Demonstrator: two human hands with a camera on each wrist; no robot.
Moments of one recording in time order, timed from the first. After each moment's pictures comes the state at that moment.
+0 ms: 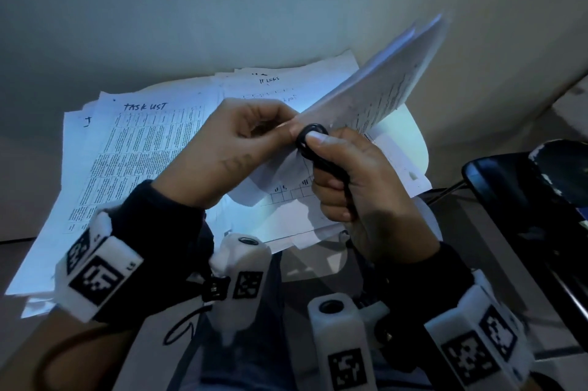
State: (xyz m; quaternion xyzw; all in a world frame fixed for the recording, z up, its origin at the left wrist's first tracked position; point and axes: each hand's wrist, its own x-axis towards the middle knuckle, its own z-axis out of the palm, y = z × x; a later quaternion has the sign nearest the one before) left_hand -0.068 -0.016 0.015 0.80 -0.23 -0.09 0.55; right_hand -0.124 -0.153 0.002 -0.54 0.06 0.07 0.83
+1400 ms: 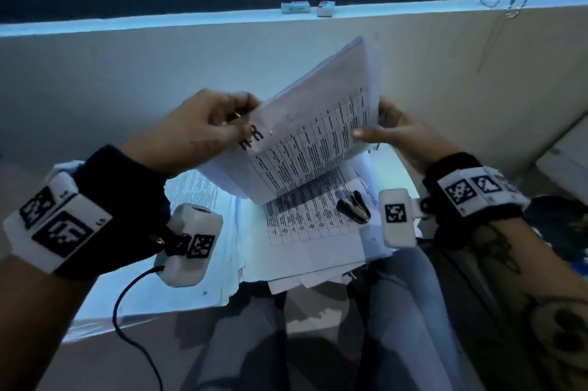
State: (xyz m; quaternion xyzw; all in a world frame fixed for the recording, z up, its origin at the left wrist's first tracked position) left_hand -0.032 0.031 0.079 0.86 -0.27 -0.03 0.43; right_hand -0.021 -0.247 0.020 -0.76 -0.10 0.01 0.64
